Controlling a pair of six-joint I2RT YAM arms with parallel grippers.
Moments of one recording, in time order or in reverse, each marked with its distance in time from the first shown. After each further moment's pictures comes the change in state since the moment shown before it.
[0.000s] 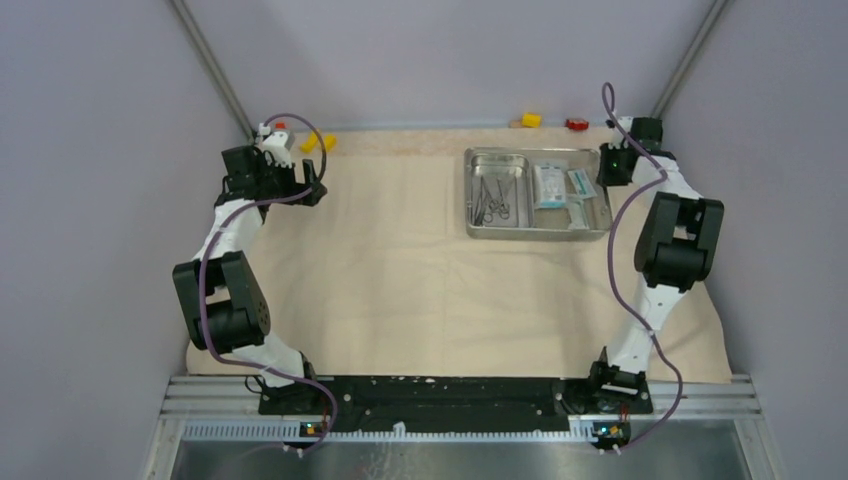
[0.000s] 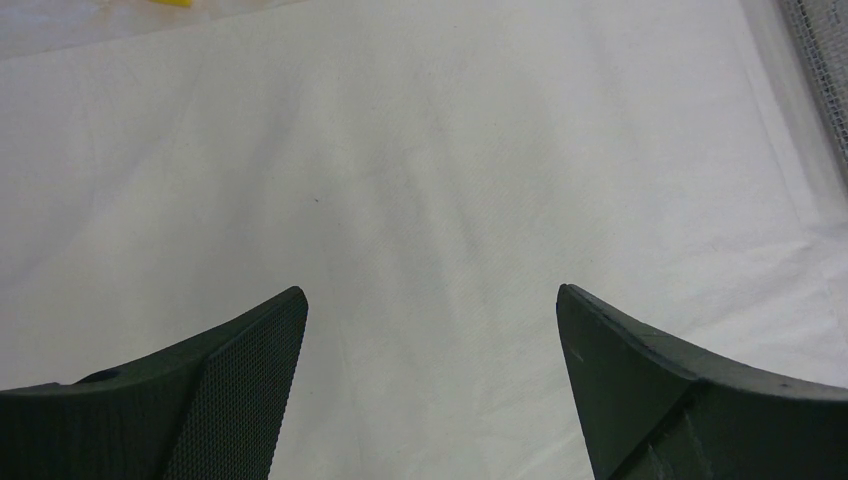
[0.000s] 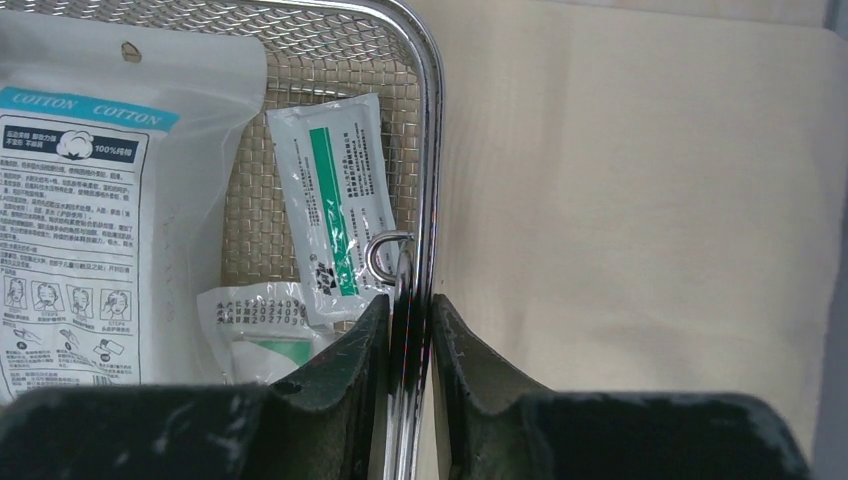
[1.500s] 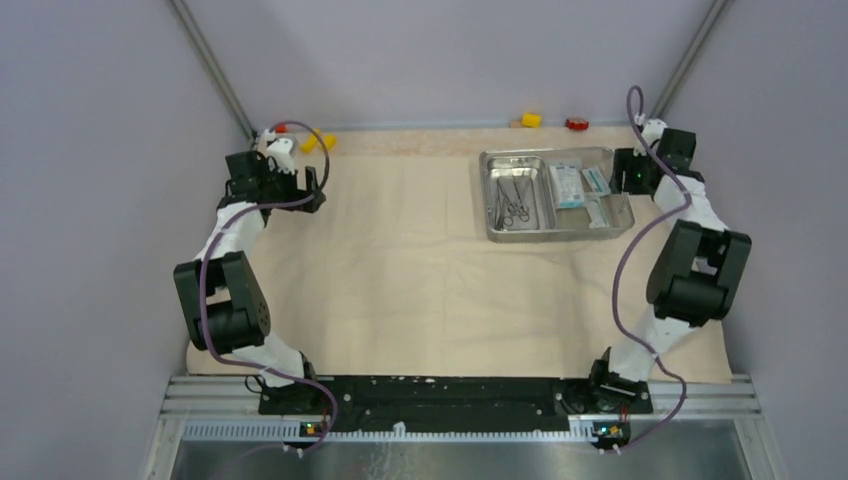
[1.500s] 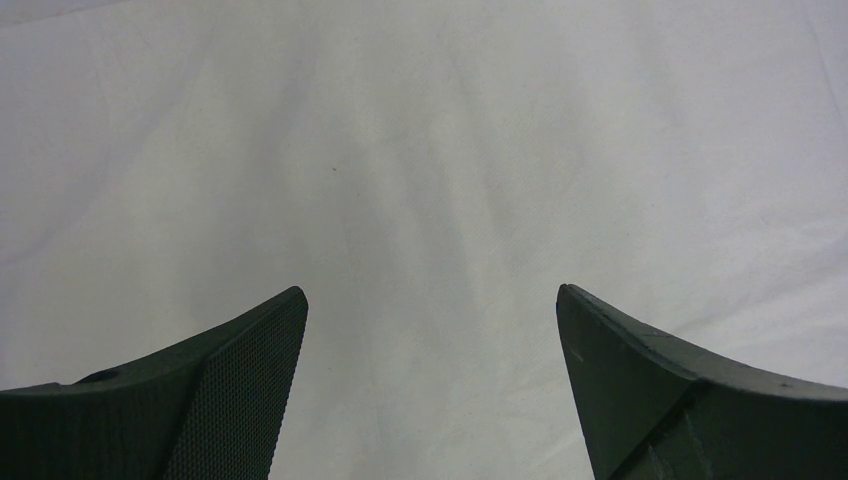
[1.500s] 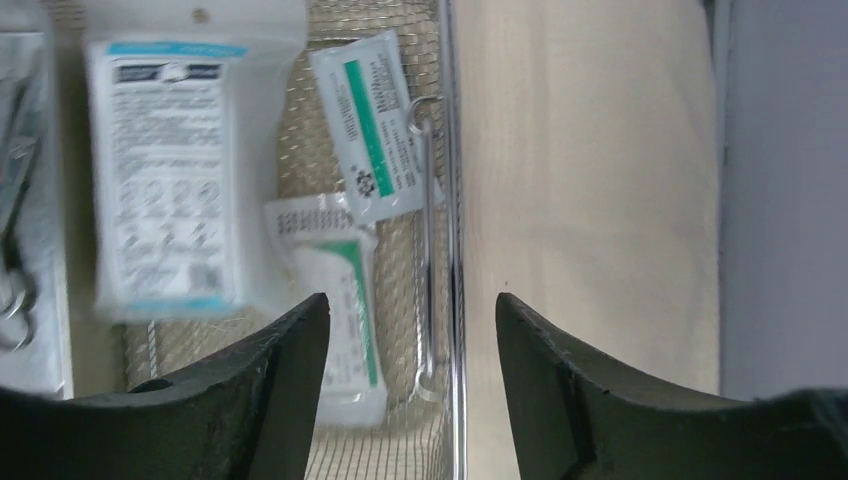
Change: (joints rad) left arm -0.005 -0.004 -0.029 -0.011 -0.047 0.057; right arm -0.111 -0.179 -0.193 0.087 -0.024 -0.013
